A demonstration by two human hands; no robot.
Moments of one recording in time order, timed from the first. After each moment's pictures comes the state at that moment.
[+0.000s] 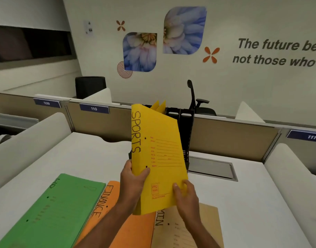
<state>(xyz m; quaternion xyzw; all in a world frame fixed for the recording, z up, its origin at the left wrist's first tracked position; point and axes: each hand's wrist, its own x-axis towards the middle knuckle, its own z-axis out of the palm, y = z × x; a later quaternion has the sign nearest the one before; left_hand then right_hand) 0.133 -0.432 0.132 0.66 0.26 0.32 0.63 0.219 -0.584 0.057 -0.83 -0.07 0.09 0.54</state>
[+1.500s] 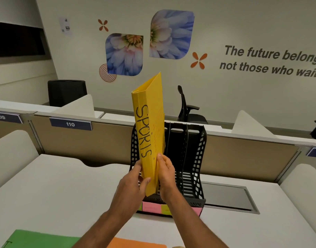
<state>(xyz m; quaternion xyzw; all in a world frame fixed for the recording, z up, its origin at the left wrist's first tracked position) 0.263 -0.286 0.116 0.87 0.16 0.24 0.39 0.375 -0.361 0.107 -0.61 -0.04 0.20 0.77</state>
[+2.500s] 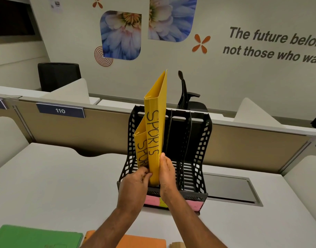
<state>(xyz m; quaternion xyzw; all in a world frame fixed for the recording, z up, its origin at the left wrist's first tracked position) 0.301 -0.288 0.052 0.87 0.20 0.26 0.38 0.392 -0.359 0.054 -0.64 -0.04 0.18 0.74</state>
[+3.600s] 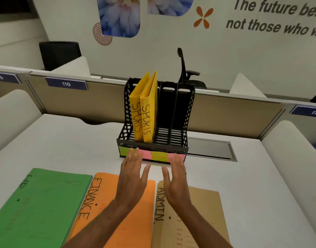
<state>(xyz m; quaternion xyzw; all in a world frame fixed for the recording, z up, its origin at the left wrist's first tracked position) 0.189 -0.382 0.028 0.92 0.18 0.26 0.23 0.259 -0.523 0.006 -0.88 -0.22 -0.01 0.43</state>
